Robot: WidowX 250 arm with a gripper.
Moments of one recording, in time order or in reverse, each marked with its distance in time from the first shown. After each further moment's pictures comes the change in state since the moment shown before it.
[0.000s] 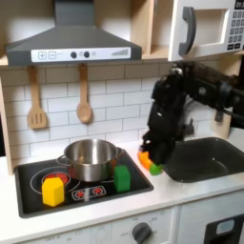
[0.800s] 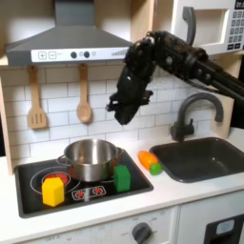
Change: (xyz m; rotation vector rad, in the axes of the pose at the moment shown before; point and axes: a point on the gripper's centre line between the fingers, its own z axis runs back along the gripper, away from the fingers) arm 0.100 0.012 0.031 0.037 -0.228 0.018
